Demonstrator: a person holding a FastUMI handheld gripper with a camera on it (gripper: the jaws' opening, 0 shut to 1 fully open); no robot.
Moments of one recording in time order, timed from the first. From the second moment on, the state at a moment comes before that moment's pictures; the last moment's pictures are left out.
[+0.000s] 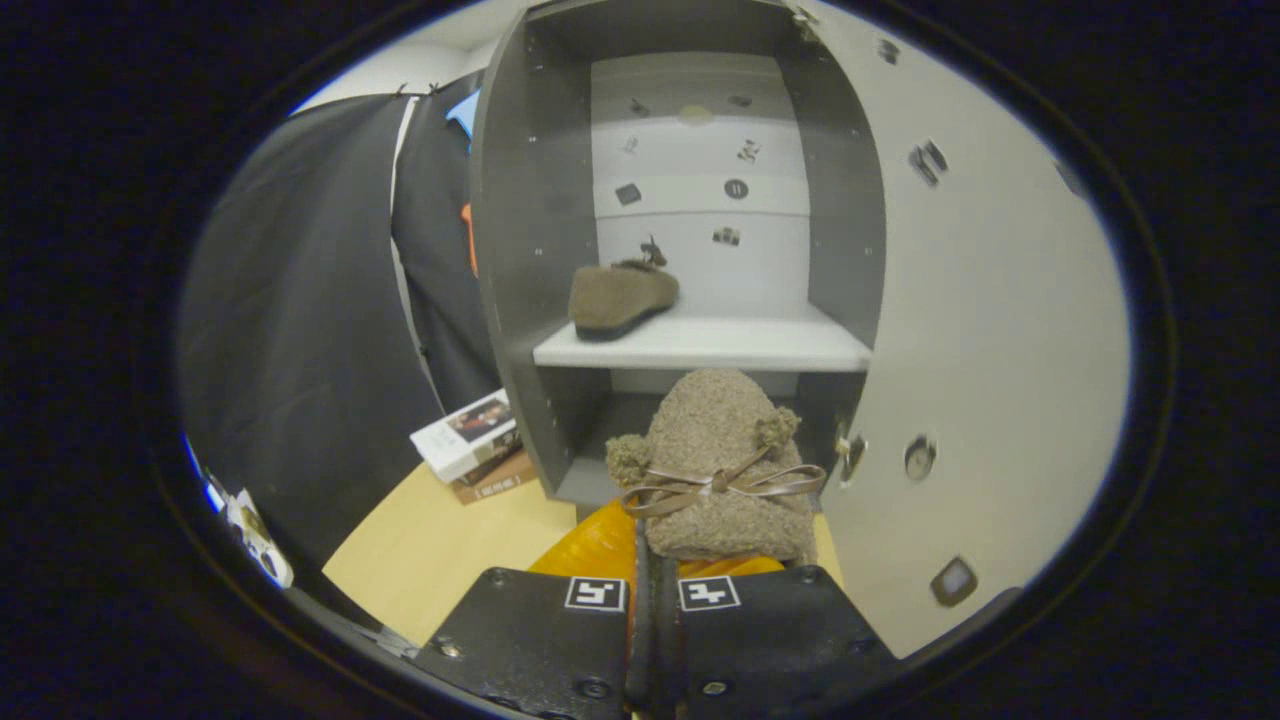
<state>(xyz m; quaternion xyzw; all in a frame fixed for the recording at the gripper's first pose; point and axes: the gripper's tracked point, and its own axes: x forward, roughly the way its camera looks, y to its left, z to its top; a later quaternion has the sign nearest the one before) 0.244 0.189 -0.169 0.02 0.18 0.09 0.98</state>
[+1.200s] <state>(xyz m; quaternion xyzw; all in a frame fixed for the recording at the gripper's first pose) 0.543 0.182 -0.115 0.04 0.25 0.01 0.97</state>
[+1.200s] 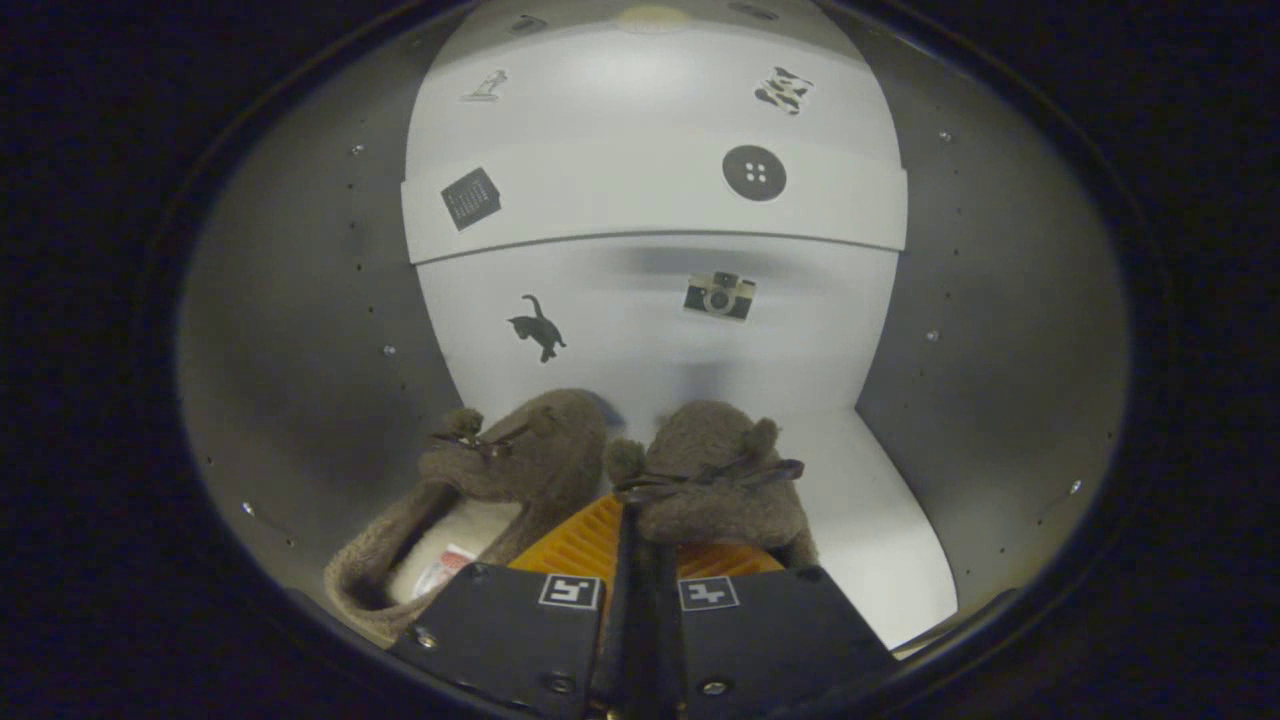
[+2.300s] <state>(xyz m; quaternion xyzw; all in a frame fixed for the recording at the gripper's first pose) 0.284 0.187 -0.053 0.01 0.11 0.04 0.99</state>
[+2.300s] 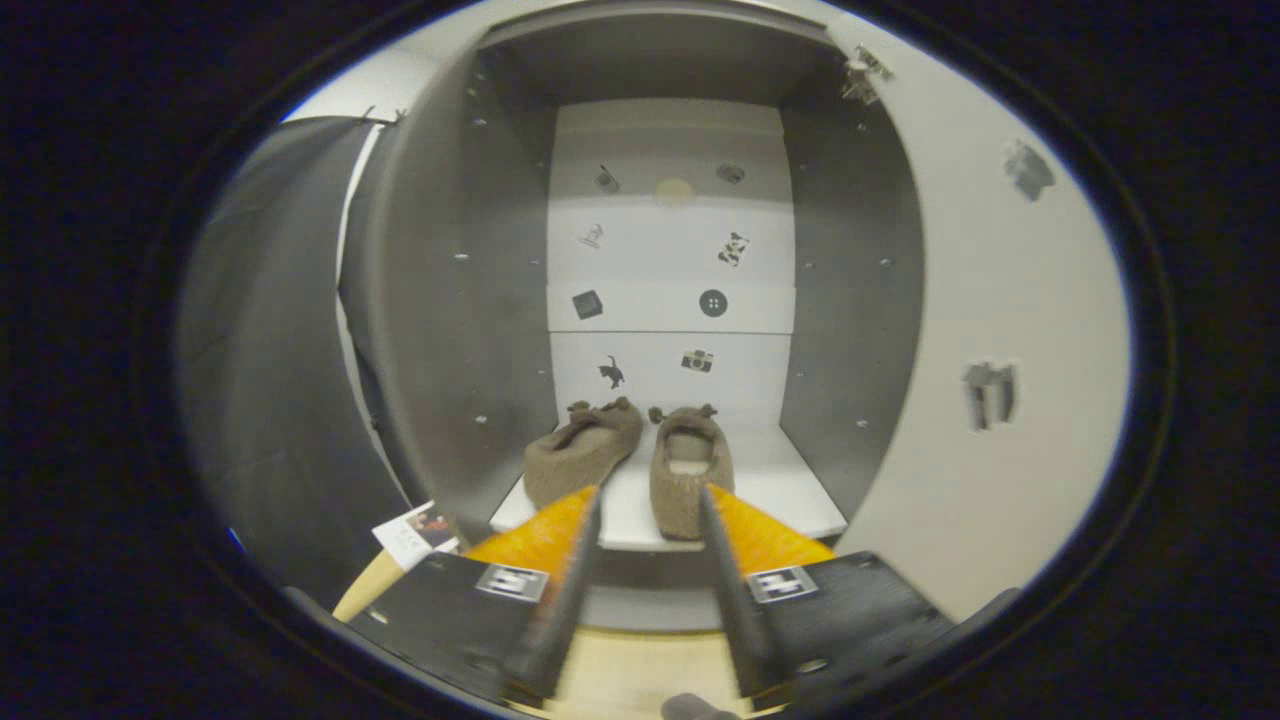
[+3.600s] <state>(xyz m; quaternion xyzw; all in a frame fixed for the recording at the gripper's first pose) -0.060 -0.098 -0.065 0.05 0.08 0.01 1.00</state>
